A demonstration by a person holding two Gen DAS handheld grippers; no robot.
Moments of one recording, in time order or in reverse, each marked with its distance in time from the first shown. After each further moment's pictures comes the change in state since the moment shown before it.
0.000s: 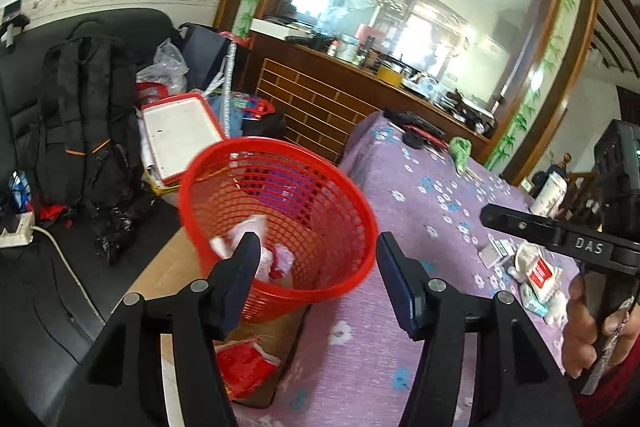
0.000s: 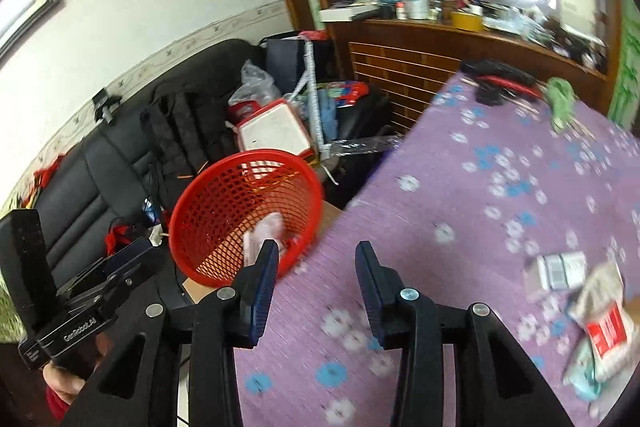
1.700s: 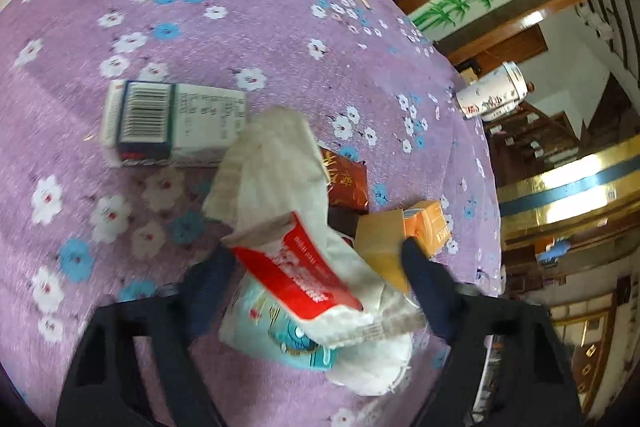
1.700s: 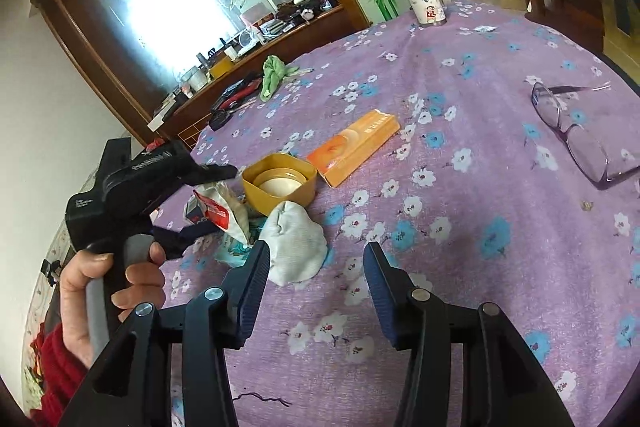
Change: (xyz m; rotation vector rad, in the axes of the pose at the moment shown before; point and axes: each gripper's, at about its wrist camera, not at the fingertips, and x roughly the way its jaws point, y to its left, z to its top) left arm 0.227 -0.364 -0.079 -0.163 0.623 -0.251; right arm -0.218 -0.290 -0.201 0.595 -0.216 -0.232
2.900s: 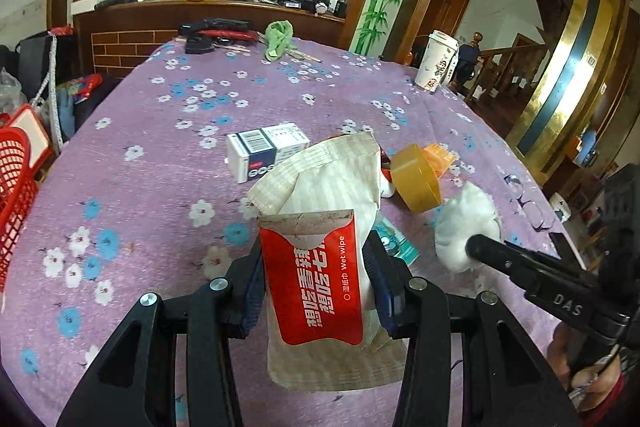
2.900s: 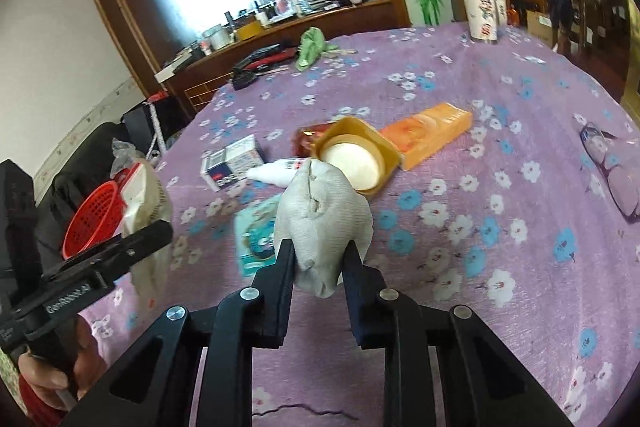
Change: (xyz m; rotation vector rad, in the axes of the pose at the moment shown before) left arm -0.112 0.043 -0.088 0.510 -0.287 0.105; right arm 0.038 0.081 -0.027 -0.207 0.040 -0.063
